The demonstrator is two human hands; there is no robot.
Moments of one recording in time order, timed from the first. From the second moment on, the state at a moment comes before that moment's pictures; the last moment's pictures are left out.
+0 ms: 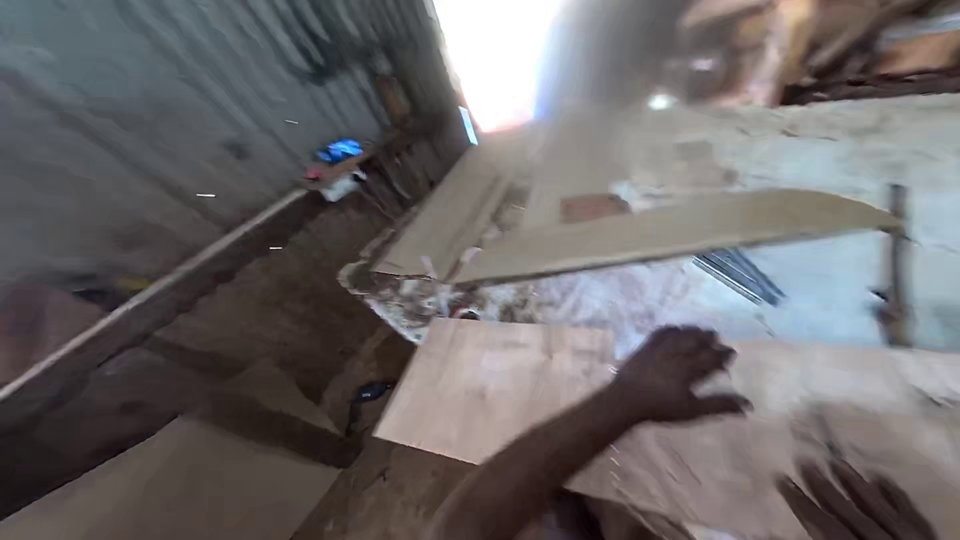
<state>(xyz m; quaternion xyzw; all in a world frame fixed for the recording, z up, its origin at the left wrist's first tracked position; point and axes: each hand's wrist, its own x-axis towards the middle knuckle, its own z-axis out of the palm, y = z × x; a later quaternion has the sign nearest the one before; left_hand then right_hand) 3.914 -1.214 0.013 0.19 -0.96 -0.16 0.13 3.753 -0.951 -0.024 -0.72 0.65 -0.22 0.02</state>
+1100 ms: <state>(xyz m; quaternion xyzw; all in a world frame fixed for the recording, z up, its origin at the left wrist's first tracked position) 3.809 -1.170 -0.001 -0.11 -0.96 -0.24 0.04 3.797 -0.920 -0.009 -0.67 0.71 -0.20 -0.03</state>
